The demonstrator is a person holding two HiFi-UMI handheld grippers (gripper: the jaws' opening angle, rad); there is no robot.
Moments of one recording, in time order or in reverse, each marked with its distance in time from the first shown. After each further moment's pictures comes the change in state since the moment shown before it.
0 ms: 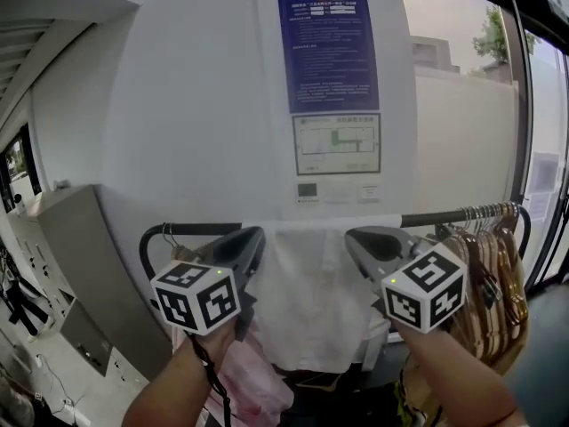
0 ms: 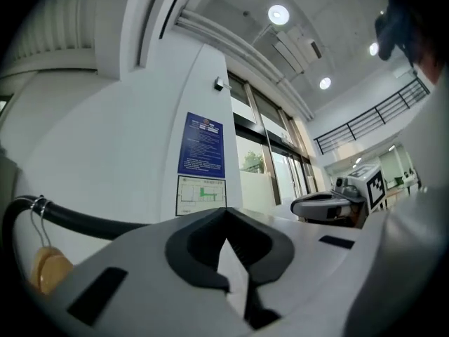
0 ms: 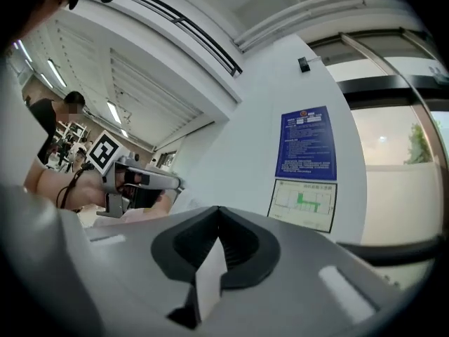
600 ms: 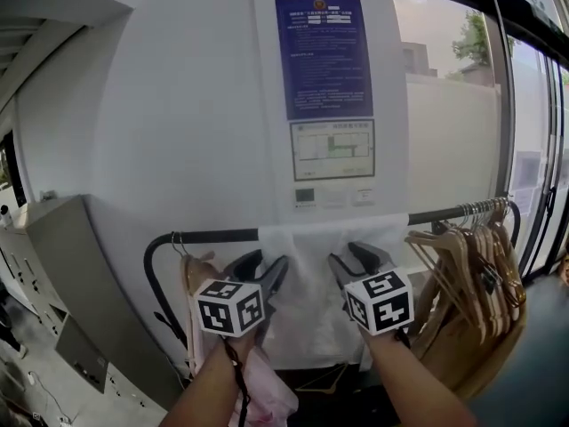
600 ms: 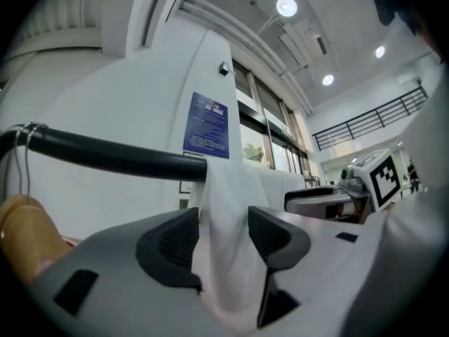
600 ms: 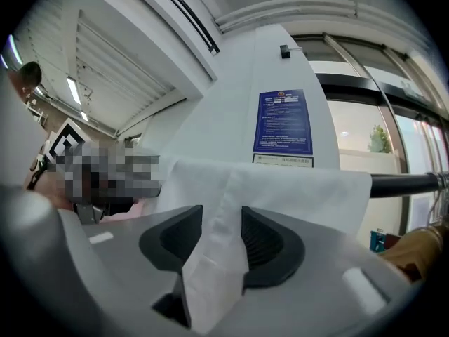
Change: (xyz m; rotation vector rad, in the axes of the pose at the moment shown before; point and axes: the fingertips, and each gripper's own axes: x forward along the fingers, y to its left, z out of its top) left arm 0.014 0.045 -0.079 -0.035 0.085 -0.036; right arm 0.054 0.011 -0.068 0.058 0.143 -0.301
